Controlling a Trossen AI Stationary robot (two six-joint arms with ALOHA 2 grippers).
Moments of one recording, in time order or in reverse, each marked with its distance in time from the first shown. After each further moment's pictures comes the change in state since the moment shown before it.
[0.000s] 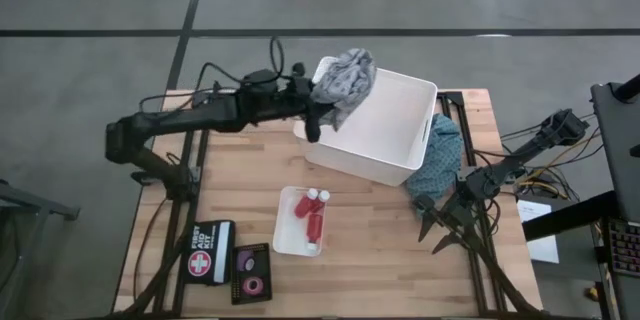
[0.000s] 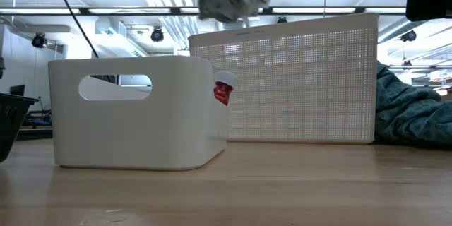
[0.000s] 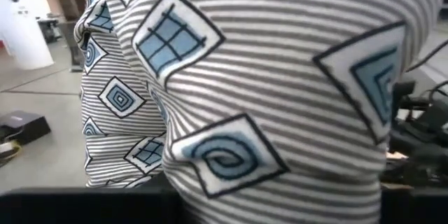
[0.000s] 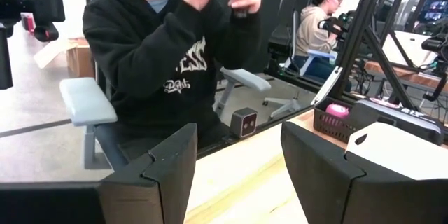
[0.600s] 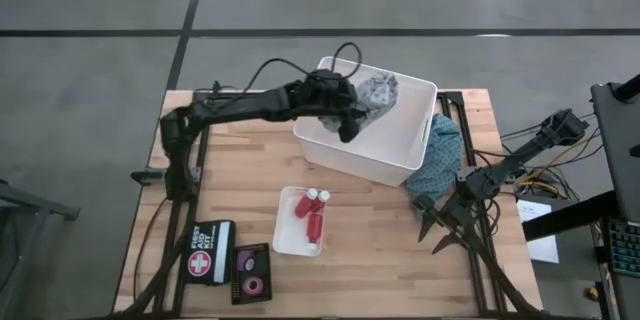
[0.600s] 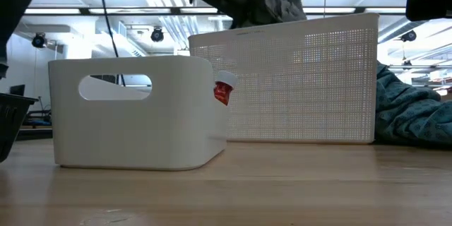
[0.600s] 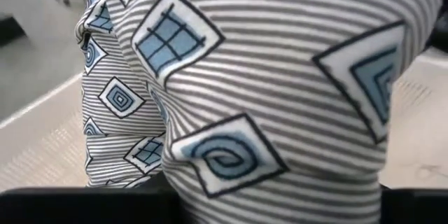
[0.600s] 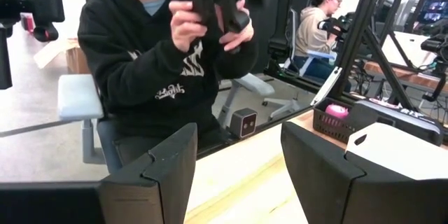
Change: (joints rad) left arm 0.043 0.422 0.372 -0.323 0.023 -0.027; right arm 0.000 0.000 0.000 0.001 0.000 -0.002
